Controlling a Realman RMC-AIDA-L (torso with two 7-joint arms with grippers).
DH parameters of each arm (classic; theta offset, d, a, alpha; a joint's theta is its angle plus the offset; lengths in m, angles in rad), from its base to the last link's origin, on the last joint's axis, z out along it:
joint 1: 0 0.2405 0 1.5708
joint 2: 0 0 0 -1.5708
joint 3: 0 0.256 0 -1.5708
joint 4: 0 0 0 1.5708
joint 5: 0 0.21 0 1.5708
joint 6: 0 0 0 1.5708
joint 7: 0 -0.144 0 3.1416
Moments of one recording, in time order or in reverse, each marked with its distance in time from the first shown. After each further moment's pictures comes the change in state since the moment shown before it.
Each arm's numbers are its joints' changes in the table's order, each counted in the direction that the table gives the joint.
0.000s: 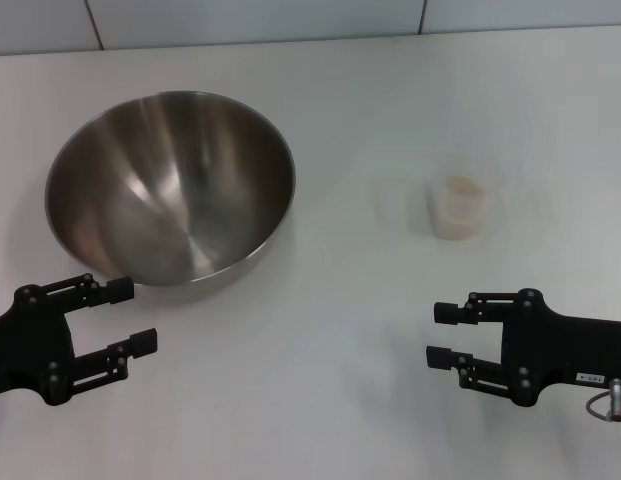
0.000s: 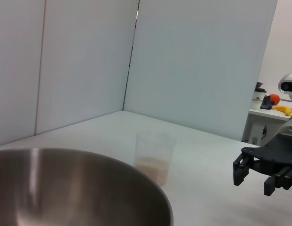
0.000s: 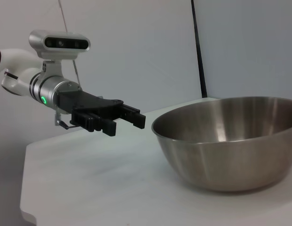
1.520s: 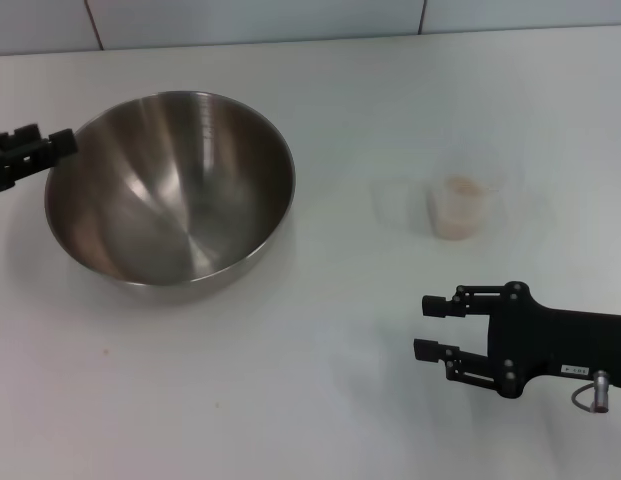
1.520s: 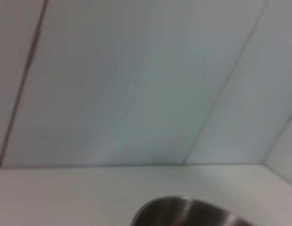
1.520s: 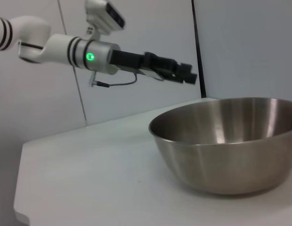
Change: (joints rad) left arm -0.109 -0.003 0.009 0.225 -0.063 0.370 0.716; right arm 0.016 0.002 0.001 0.039 0.002 -0.043 0.013
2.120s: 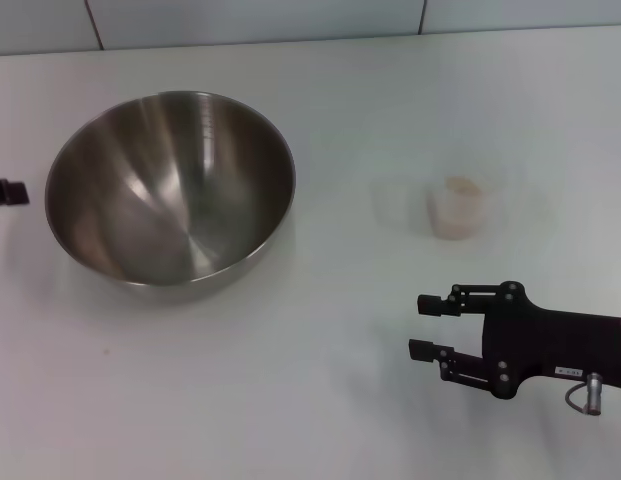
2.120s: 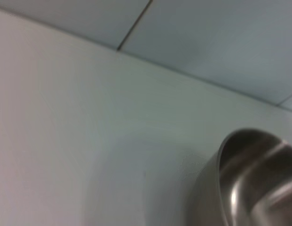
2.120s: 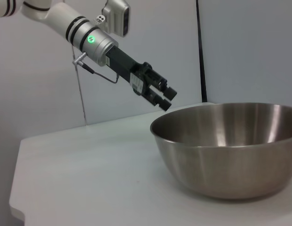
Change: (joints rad) left arm -0.004 -0.006 0.071 0.327 0.388 -0.101 0.705; right arm -0.005 0.001 0.009 0.028 0.000 -0.020 0.063
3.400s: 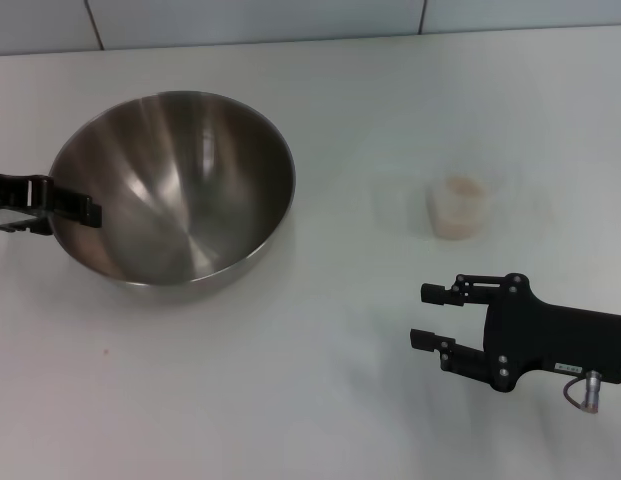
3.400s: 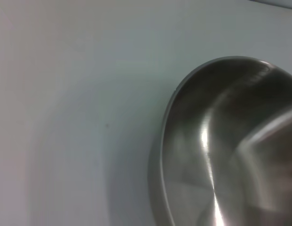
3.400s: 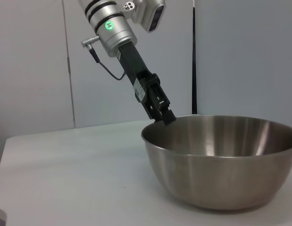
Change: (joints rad) left arm -0.146 0.013 0.262 0.129 0.231 -0.121 0.292; right arm -0.021 0.003 0.003 0.026 0.043 -0.014 0.081
